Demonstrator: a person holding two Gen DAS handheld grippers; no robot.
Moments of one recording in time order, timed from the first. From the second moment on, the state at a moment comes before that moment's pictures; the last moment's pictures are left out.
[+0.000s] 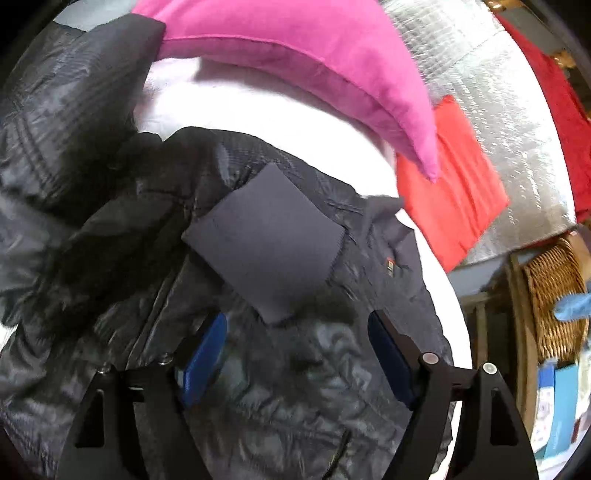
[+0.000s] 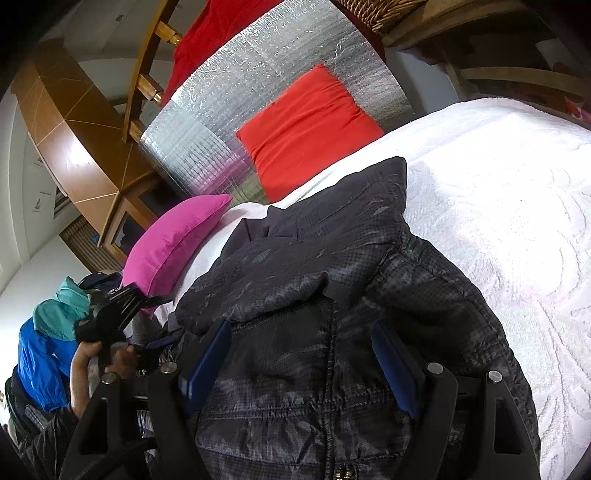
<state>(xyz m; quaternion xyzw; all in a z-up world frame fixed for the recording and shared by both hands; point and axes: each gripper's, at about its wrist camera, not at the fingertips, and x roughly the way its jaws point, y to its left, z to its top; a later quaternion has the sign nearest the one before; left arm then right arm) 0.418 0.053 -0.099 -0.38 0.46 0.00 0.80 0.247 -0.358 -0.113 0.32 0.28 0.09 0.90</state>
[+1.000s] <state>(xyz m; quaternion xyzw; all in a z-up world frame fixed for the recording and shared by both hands) 0.352 0.059 -0.135 -0.28 0.36 -0.06 0.89 0.307 -0.406 -0.089 0.29 0.37 0.03 0.88</state>
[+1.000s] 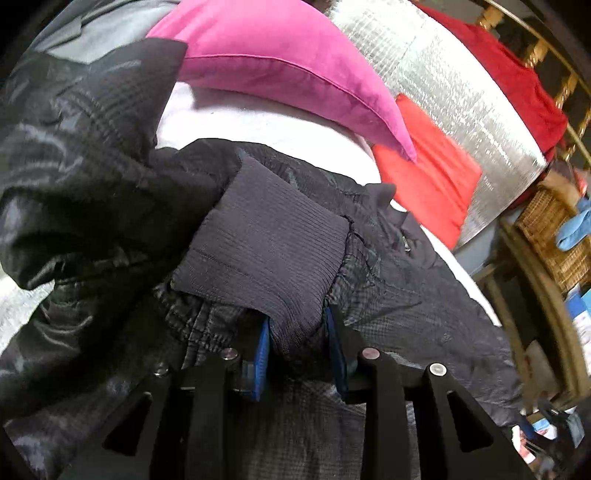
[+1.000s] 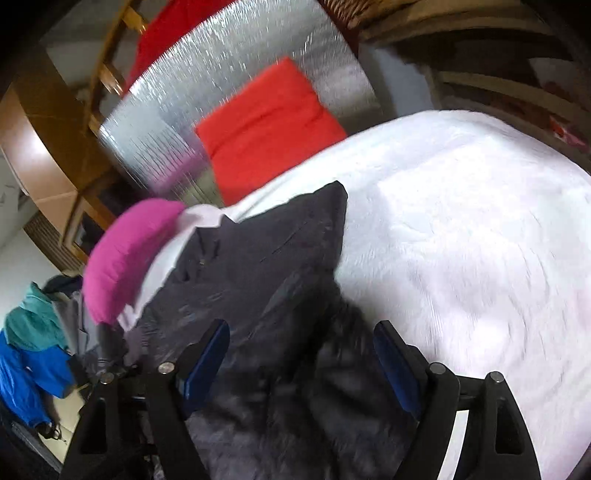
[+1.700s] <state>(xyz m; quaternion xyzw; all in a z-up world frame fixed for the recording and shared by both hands) 0.359 0.049 -0.137 -0.27 0.37 -0.07 0.89 0.344 -0.430 -0.092 0.28 0.40 0.02 0.87</state>
